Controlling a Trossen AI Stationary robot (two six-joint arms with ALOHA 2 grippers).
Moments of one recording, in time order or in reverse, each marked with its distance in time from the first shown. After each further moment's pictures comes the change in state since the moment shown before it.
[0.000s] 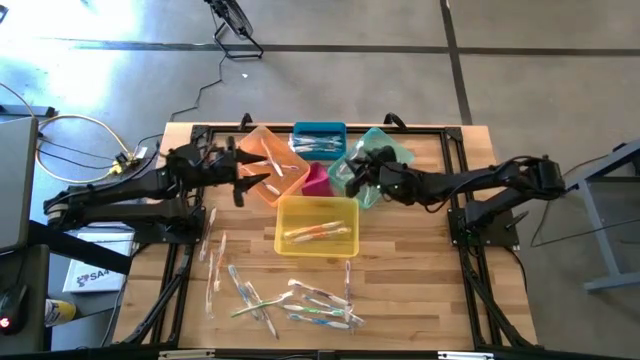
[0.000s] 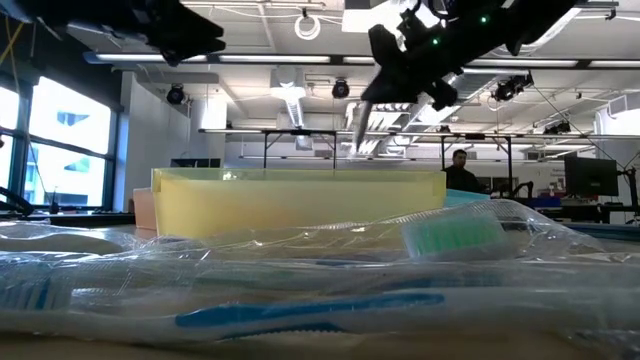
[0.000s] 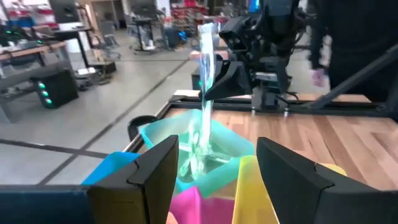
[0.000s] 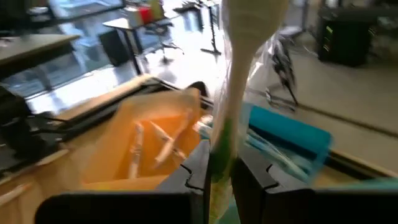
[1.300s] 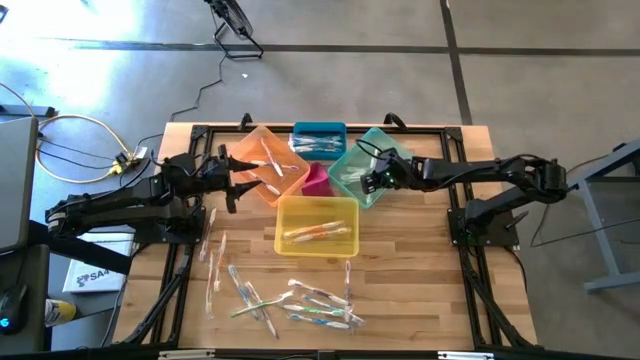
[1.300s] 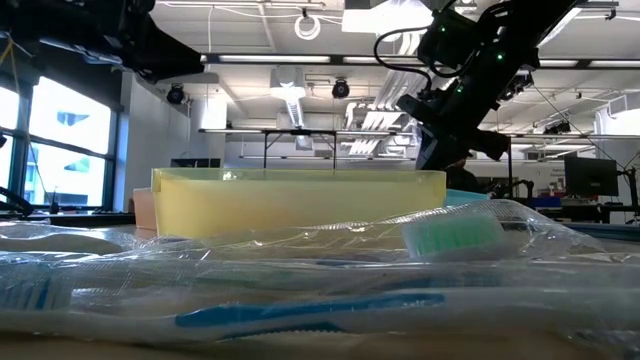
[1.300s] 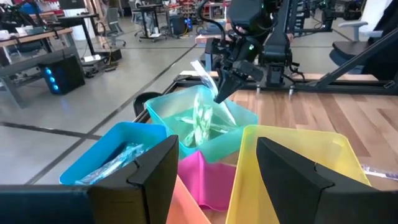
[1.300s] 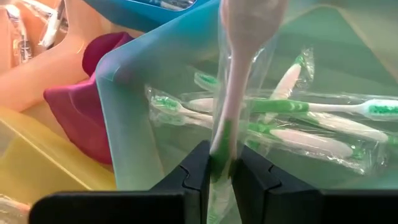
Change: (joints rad) left arm 0.000 -0.179 -0.126 -0.105 -0.032 0.005; right arm -0.198 -0.033 -0.001 -0.655 -0.317 0.462
